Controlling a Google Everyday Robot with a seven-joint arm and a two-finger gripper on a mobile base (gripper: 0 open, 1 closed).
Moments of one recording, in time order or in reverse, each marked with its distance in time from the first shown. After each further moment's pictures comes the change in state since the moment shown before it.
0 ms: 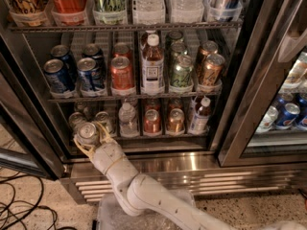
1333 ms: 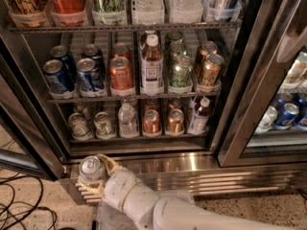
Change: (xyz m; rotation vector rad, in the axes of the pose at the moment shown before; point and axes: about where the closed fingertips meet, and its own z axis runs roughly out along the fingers) arm -0.040 0.051 -0.117 -0.265 0.277 0.003
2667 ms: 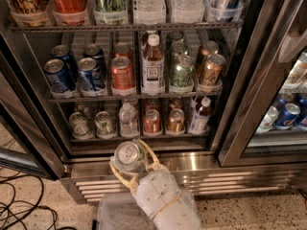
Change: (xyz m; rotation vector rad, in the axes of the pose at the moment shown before) arm -0.080 -0.078 -0.113 0.373 -0.183 -0.078
